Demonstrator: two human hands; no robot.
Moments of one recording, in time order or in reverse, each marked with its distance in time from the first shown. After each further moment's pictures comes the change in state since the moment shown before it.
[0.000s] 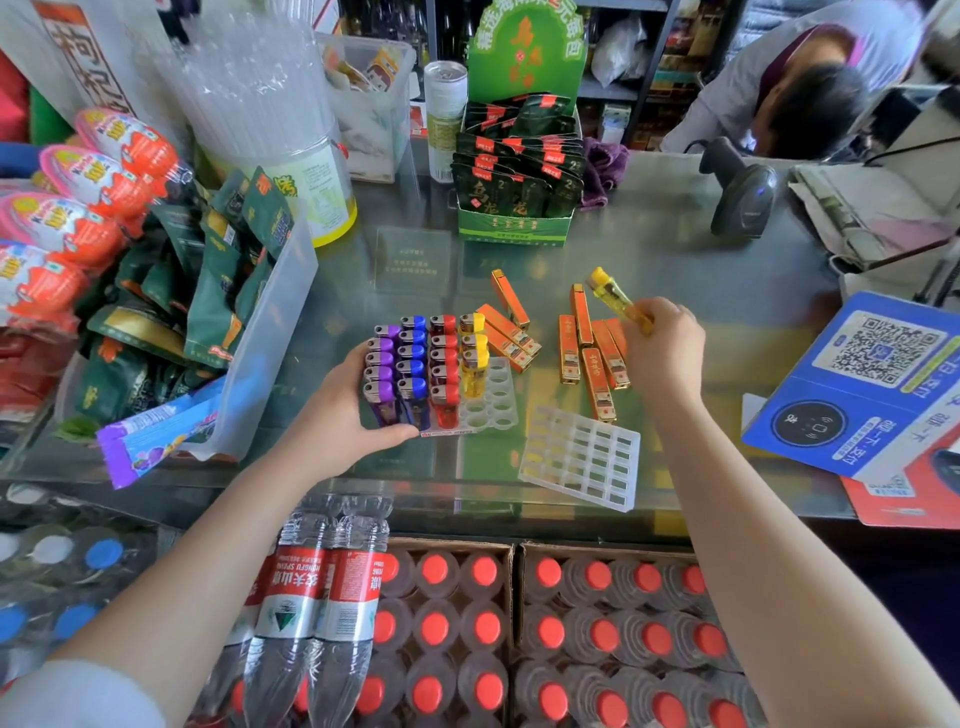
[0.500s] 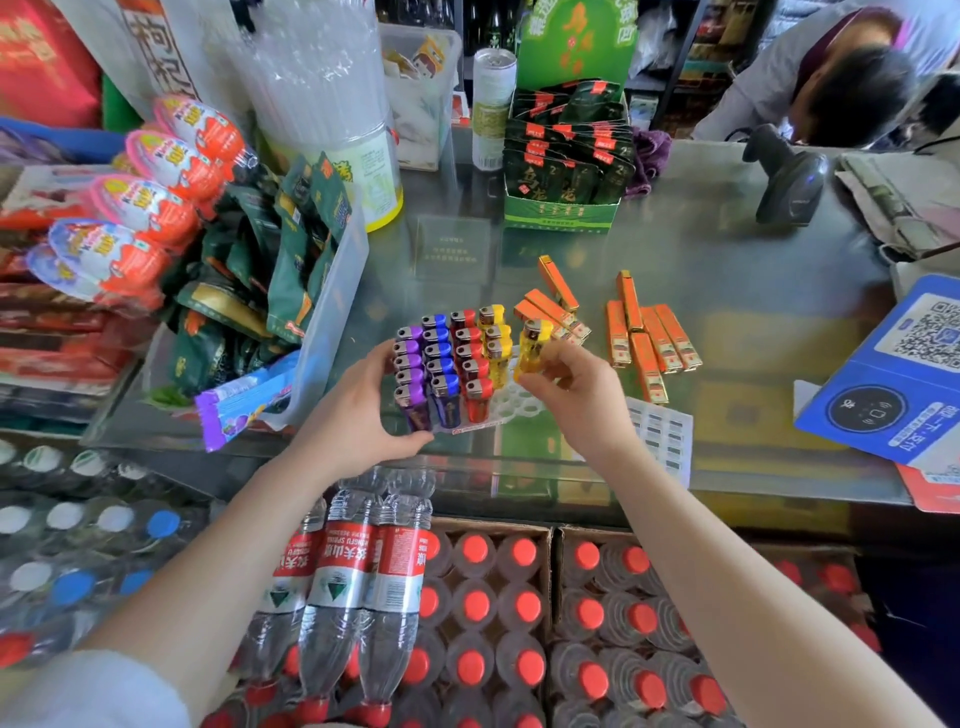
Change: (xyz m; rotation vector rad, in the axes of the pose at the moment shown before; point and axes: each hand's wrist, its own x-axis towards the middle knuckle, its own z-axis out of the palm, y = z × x) left_hand -0.024 -0.031 -0.020 0.122 0.019 0.056; right_hand -0.103 -0.053 0.042 0.337 -0.412 -0.236
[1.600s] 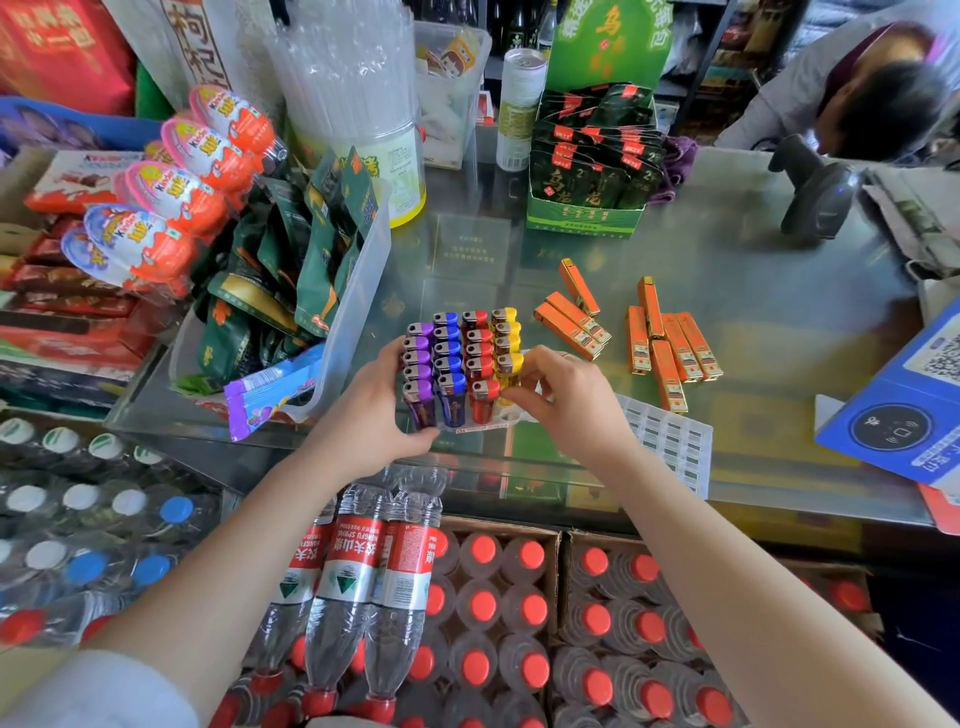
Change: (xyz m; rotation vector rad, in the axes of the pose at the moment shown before) left_hand -0.005 0.002 -0.005 -0.061 -0.028 -0.036; right_hand 0.004 -0.012 0.013 -0.385 -0.147 -0.295
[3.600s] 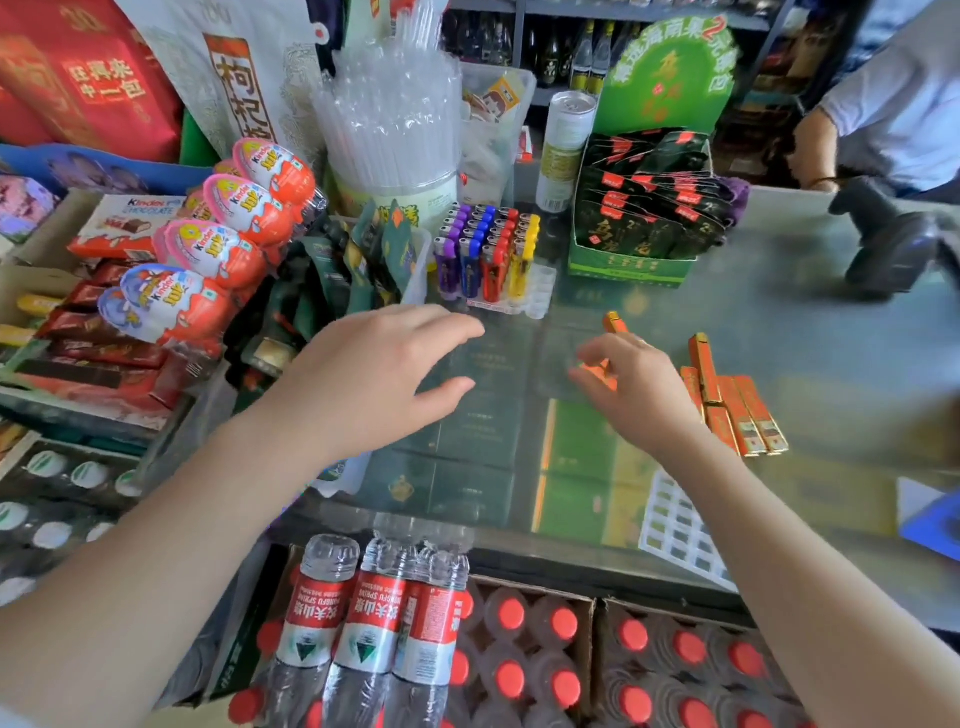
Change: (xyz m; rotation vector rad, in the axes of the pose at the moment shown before) left_hand 0.041 0.051 -0.091 0.552 0.060 0.420; right_hand 0.069 0.025 -0.026 -0.035 0.003 0.106
